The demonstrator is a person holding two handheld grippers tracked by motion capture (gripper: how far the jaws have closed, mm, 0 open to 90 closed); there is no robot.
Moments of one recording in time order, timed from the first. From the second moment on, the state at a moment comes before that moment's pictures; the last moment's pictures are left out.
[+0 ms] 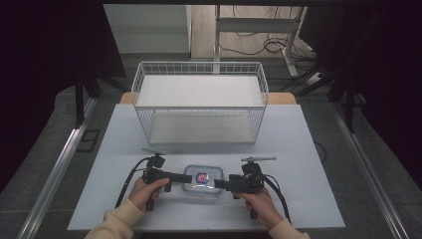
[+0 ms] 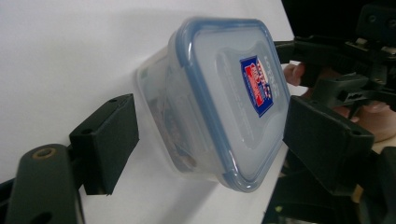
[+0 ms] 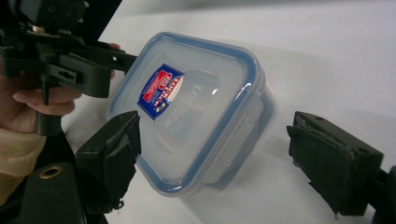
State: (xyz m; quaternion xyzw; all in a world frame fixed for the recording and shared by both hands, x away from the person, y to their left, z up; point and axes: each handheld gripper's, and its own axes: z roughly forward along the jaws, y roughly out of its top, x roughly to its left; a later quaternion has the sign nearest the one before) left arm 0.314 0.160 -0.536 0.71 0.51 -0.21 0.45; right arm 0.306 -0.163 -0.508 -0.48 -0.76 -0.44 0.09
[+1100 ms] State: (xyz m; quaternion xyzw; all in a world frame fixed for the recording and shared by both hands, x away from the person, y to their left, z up) left arm 0.309 0.160 -0.535 0.70 0.51 -0.23 0.45; right arm 0.310 -0.165 -0.521 -0.53 -0.70 -0.44 0.17
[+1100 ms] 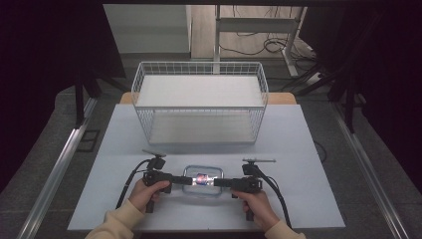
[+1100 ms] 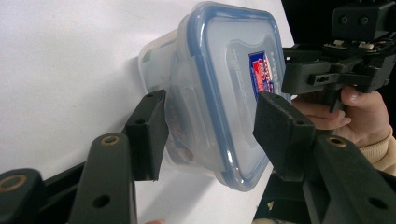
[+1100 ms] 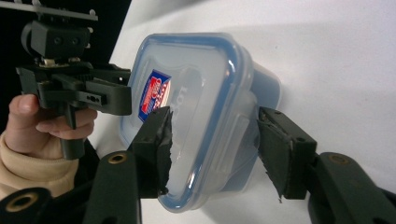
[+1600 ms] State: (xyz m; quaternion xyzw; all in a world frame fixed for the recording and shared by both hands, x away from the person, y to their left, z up) left arm 0.300 0.161 -0.530 0.70 0.51 -0.22 0.45; right arm 0.306 -0.167 -0.519 -0.53 -0.70 -0.45 0.17
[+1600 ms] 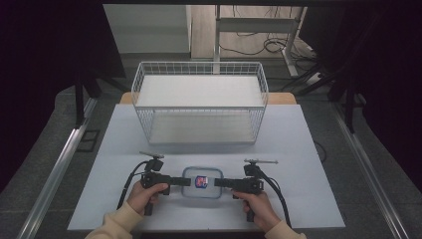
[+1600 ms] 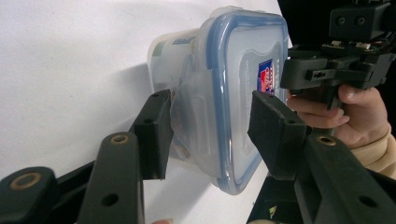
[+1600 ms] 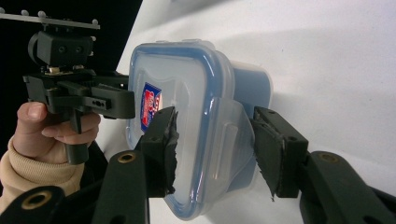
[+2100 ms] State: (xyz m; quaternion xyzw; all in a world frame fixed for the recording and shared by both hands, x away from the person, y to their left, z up) left arm 0.298 0.161 -0.523 0.70 0.51 -0.20 0.46; right arm 0.305 -0.168 -0.516 -0.52 -0.70 -0.46 0.16
